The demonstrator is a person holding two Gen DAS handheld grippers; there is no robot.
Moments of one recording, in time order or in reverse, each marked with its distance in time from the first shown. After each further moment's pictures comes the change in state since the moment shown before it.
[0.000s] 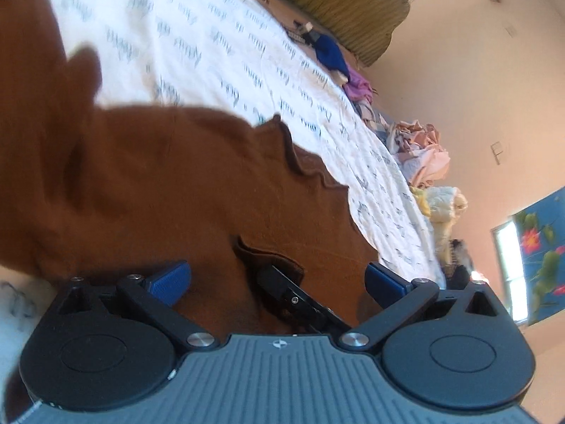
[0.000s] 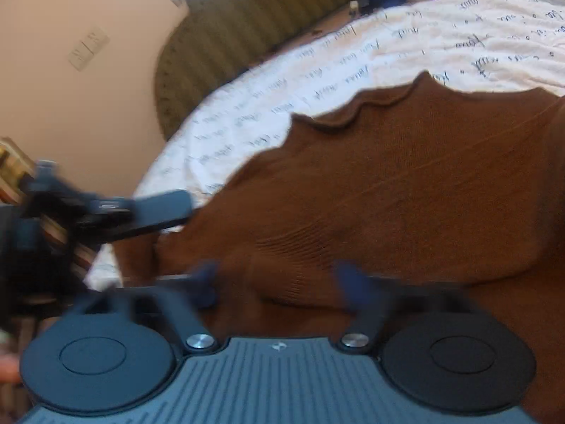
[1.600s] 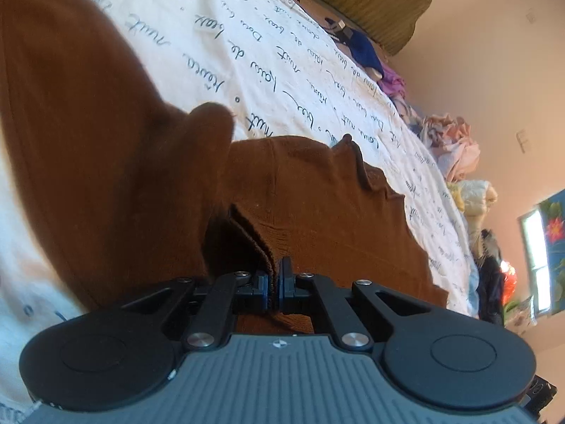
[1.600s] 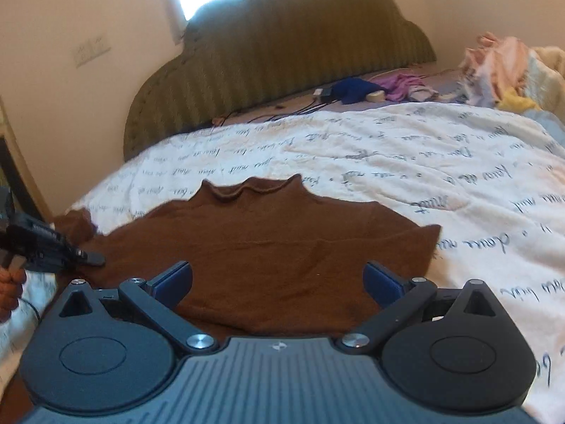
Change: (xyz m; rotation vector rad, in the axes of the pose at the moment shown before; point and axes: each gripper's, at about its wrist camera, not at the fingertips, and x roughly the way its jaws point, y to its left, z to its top) left arm -0.032 0.053 0.034 0.100 -0.020 0.124; right arm -0.098 -0.062 0.014 -0.333 -0.143 -0.242
